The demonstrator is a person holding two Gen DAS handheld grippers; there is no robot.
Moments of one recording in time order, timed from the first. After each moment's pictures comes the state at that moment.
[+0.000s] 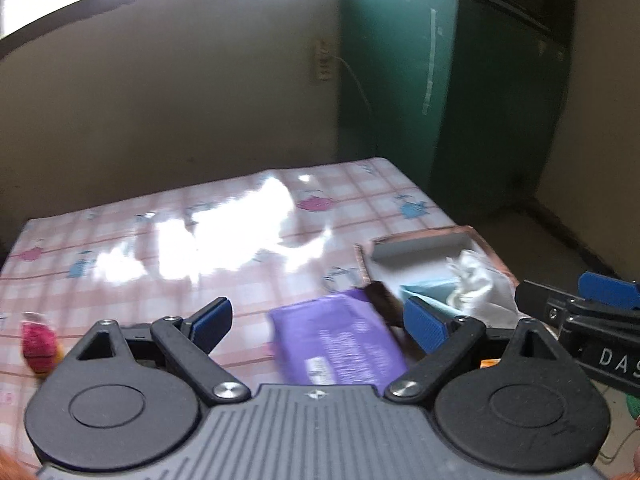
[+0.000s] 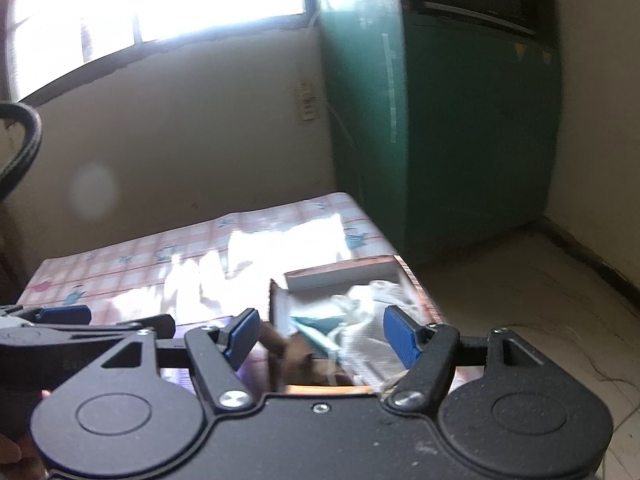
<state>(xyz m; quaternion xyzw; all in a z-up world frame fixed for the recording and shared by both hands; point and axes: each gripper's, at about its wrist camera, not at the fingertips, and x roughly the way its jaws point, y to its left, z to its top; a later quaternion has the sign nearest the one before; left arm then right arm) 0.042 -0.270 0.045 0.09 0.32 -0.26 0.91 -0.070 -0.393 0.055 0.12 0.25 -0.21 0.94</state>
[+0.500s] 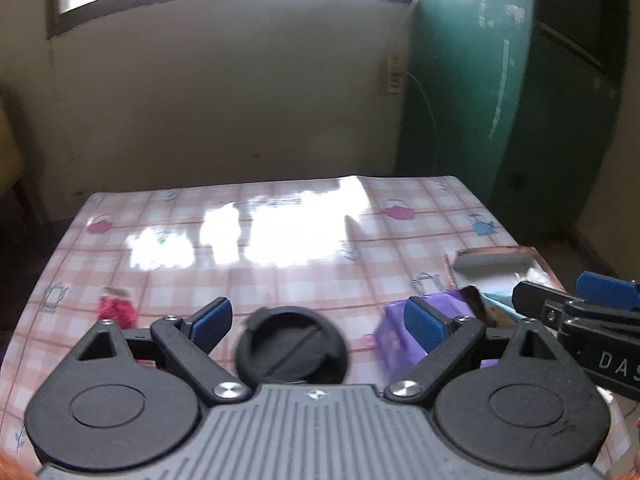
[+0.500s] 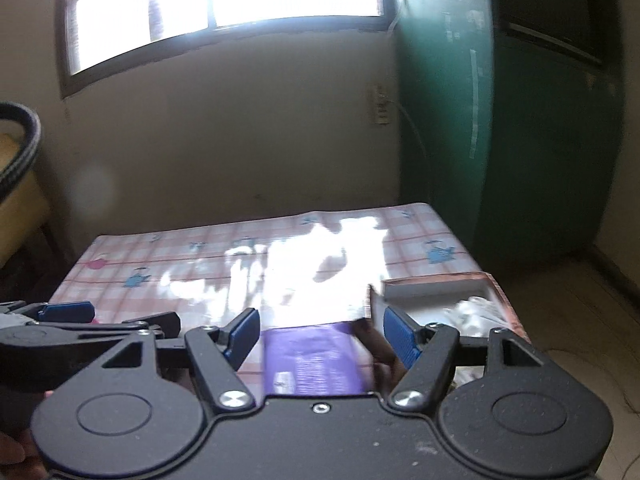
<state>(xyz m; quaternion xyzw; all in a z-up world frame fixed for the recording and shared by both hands) 0.059 -0.185 0.060 0.05 0.32 -0.20 0.93 -0.029 -0.314 0.068 0.08 0.26 -0.13 0.95</state>
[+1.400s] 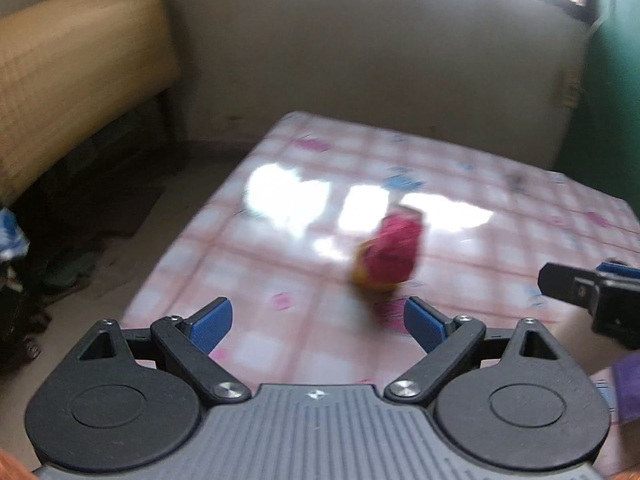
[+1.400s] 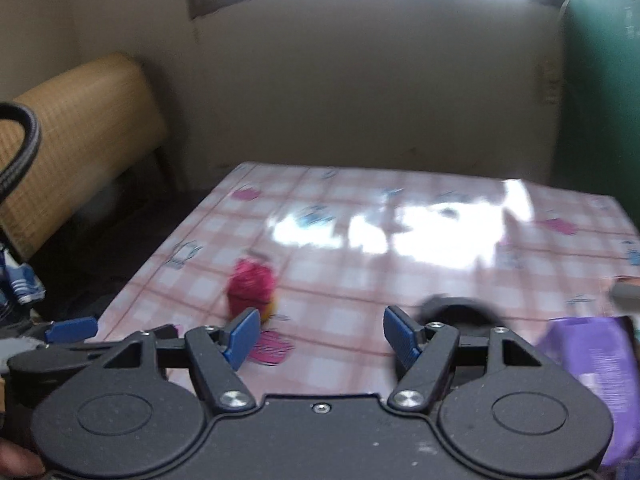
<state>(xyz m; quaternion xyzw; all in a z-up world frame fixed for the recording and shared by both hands) 0.103 0.018 0.005 -0.01 0.37 0.00 0.93 0.092 -0.116 0.015 0.05 0.32 0.05 0.94</state>
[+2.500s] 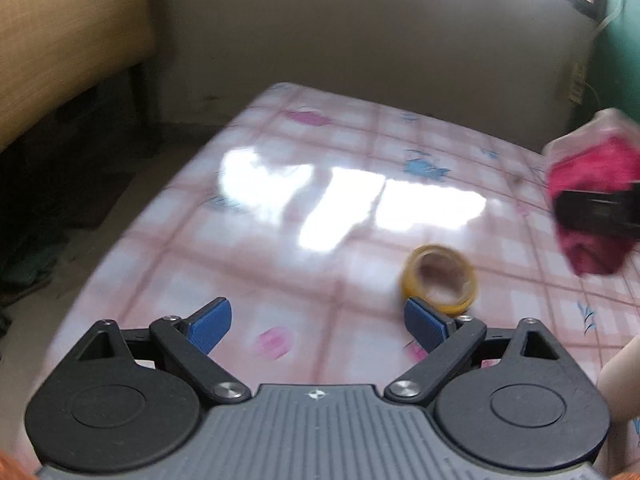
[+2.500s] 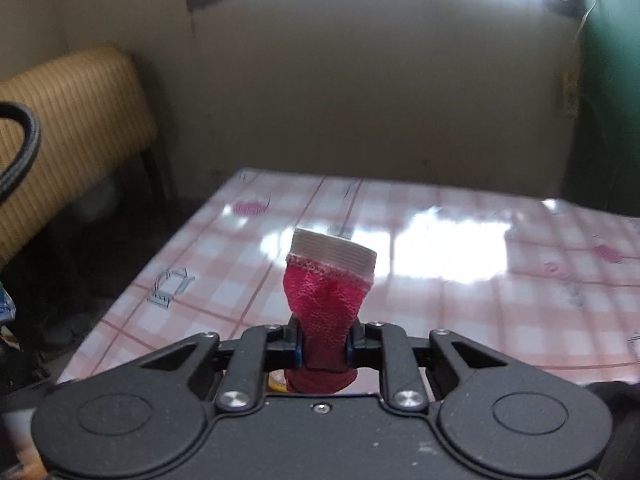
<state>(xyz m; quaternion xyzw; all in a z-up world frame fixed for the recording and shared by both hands) 0.186 0.016 -0.058 -0.02 0.38 -0.05 0.92 0.151 -0.093 0.003 0.05 0.29 0.01 0.96</state>
